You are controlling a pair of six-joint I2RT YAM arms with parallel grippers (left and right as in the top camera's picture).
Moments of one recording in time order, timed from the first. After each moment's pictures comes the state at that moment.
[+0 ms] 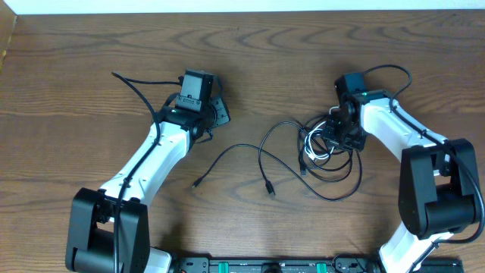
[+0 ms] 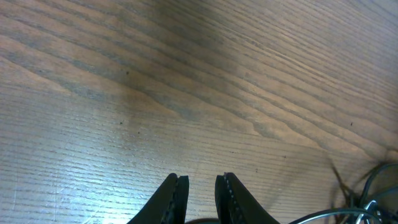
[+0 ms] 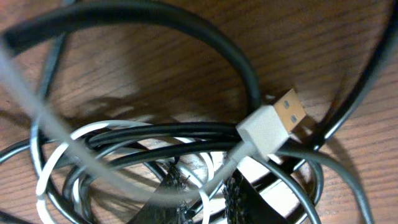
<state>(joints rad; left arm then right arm) -0.29 1.62 1.04 -0.42 0.07 -0.62 0.20 1.88 1.15 -0.78 -0.09 0.56</state>
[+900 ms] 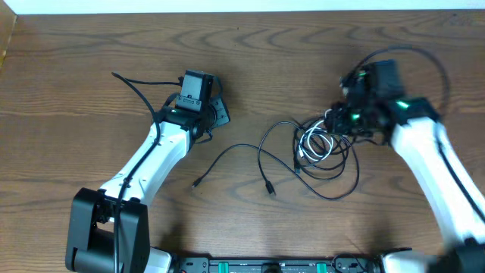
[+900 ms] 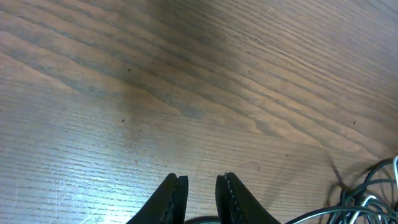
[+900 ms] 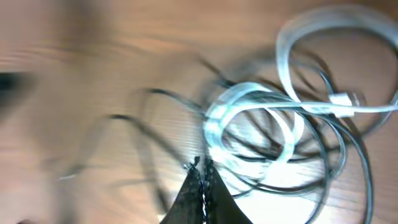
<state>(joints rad) -0.29 1.62 1.04 -0.43 0.07 -0.62 0.17 1.43 1.18 -0.82 -0.40 0.31</state>
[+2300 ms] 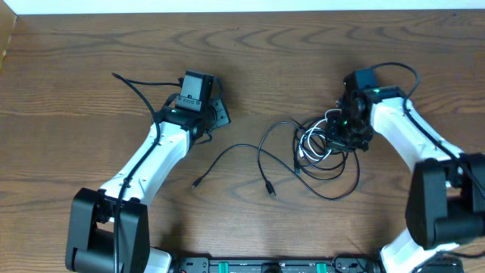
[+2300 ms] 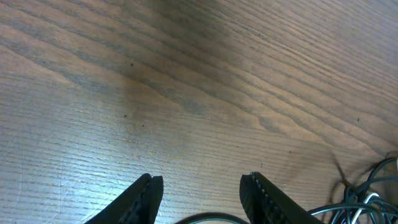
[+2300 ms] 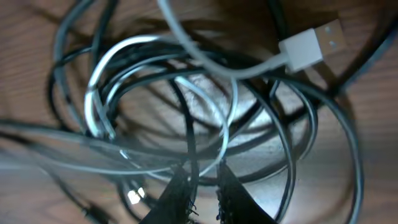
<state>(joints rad) -0.29 1.62 1.04 -0.44 0.07 -0.62 0.17 1.81 1.18 -0.91 -0.25 0.41</state>
